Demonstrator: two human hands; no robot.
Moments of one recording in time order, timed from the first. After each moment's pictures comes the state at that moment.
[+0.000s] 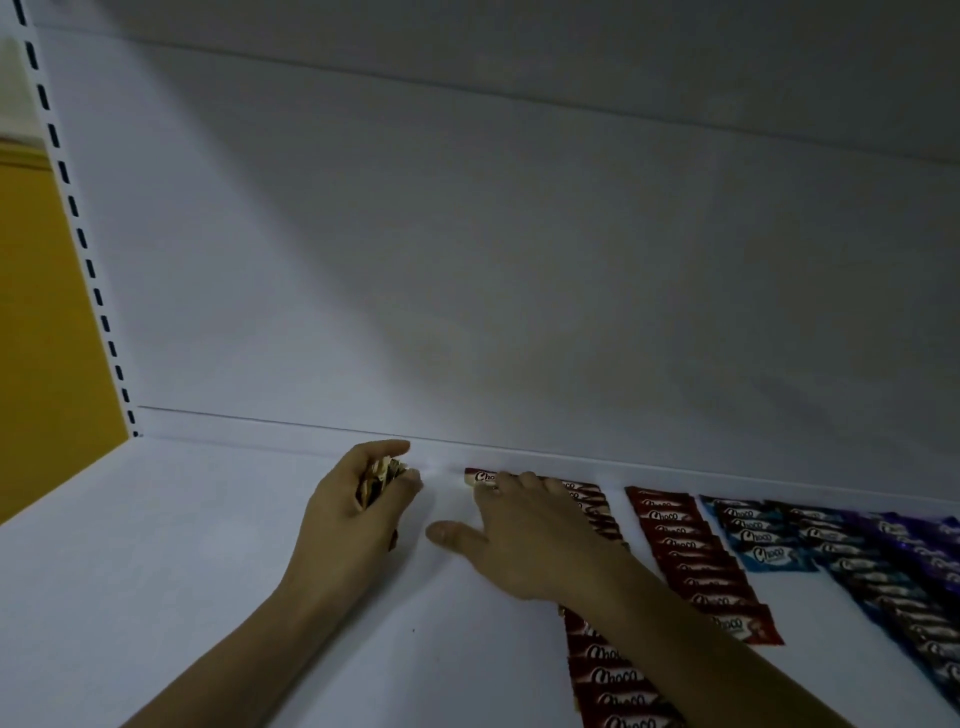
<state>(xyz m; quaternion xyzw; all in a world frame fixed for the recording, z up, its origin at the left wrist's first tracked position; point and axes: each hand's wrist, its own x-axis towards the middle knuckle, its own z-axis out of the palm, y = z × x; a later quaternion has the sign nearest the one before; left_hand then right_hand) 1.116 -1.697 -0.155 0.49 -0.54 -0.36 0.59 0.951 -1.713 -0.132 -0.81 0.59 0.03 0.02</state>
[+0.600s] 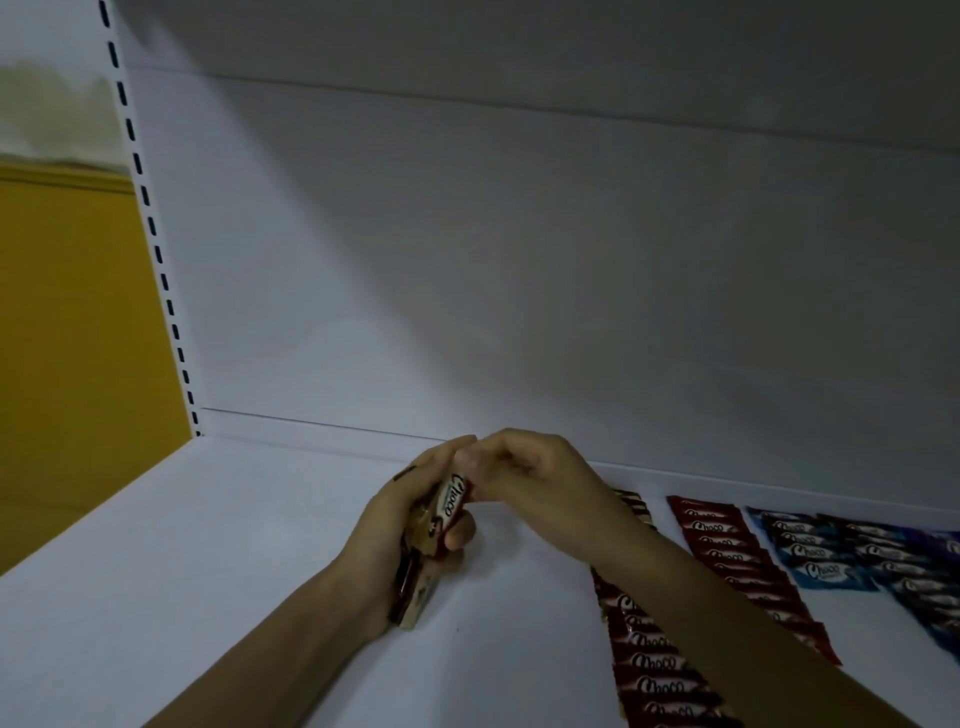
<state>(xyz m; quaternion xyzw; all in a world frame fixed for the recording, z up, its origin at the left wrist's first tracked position) 1.118 -1.696 -0.143 0.30 -0.40 -0.67 0.54 0.967 -1.710 -0.103 -0.75 0.42 -0.36 0.37</state>
